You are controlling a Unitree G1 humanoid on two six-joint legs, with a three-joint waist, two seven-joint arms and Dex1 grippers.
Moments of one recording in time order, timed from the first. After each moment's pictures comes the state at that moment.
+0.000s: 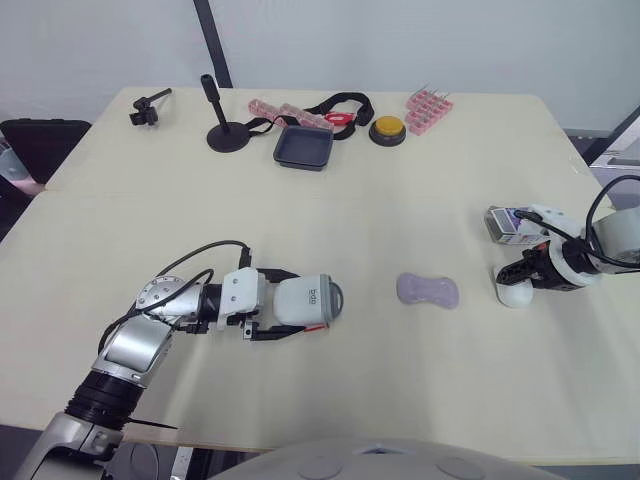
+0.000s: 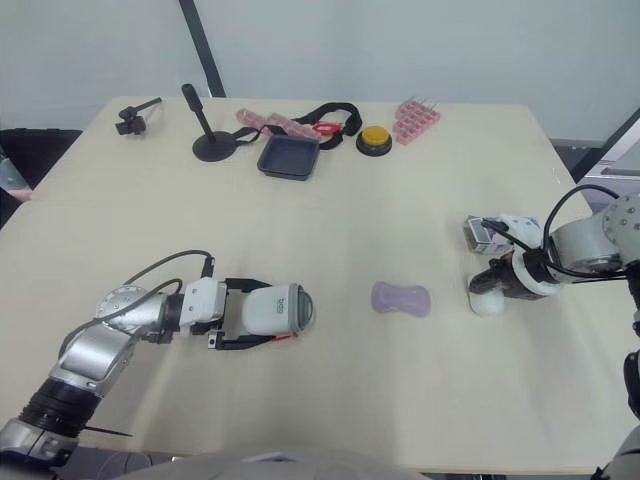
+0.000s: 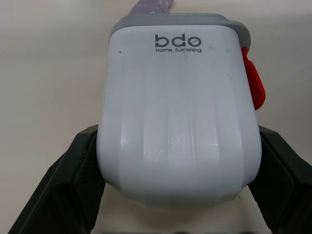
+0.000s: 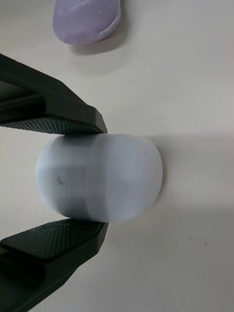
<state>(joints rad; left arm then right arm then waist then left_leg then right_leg) -0.12 0.60 -0.20 -0.04 -0.24 -0.15 -1.20 -0.72 -1.06 0.22 0.41 1.55 1.61 -0.26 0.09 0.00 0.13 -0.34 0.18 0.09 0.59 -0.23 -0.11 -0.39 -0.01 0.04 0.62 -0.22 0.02</state>
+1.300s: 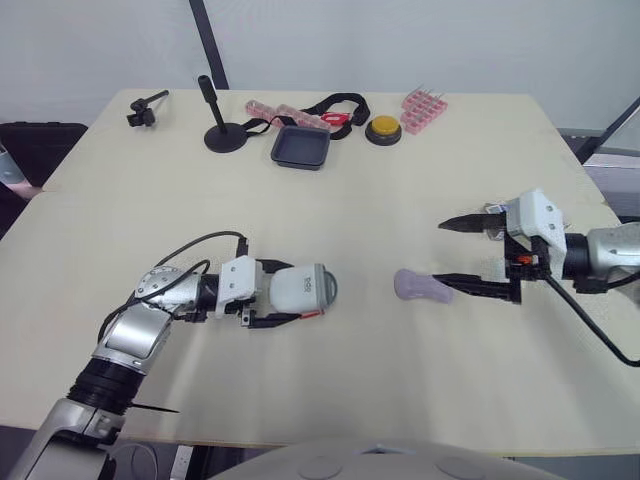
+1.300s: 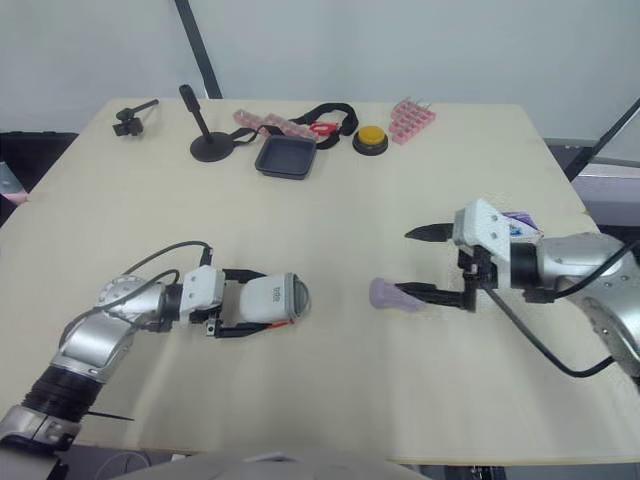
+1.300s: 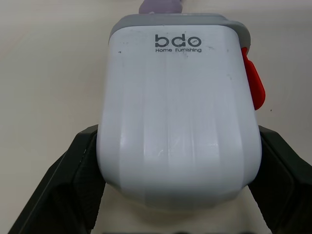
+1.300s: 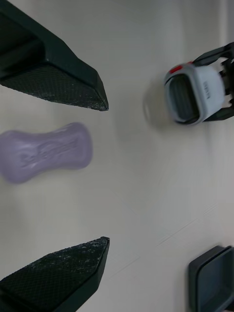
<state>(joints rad) -0.18 0.62 -0.18 0.03 -0.25 -0.14 -1.20 -0.14 -1.04 -0.05 -0.40 0.75 0.38 0.98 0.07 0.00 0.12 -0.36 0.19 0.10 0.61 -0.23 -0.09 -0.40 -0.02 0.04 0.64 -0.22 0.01</state>
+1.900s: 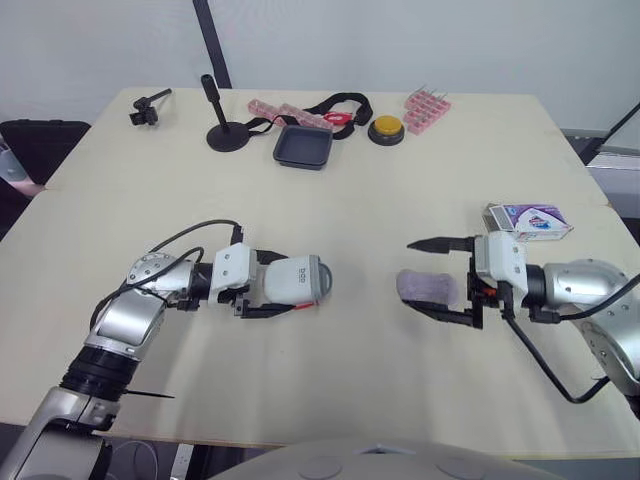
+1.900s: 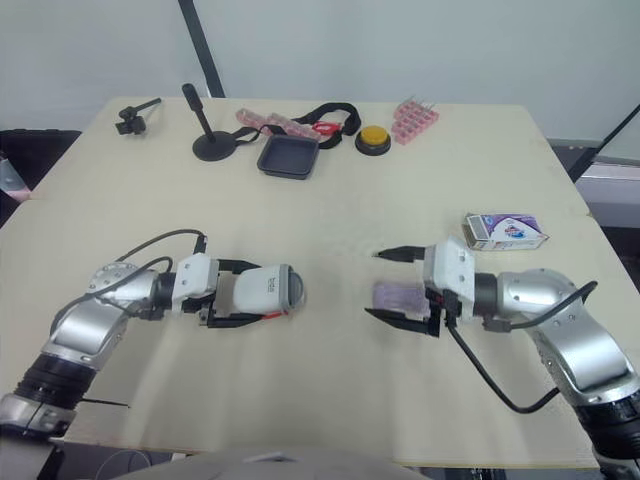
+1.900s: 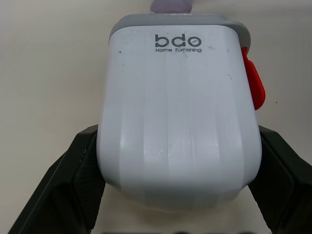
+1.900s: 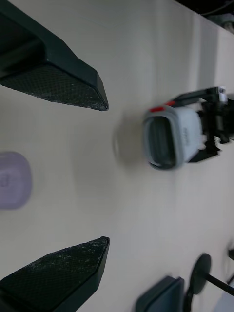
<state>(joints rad) -0.24 0.64 -0.17 0.03 -0.27 -0.09 -1.25 -0.03 -0.82 0.02 -0.40 0.49 0.16 1.05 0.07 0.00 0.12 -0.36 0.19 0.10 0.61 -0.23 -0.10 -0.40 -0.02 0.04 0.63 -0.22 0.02</state>
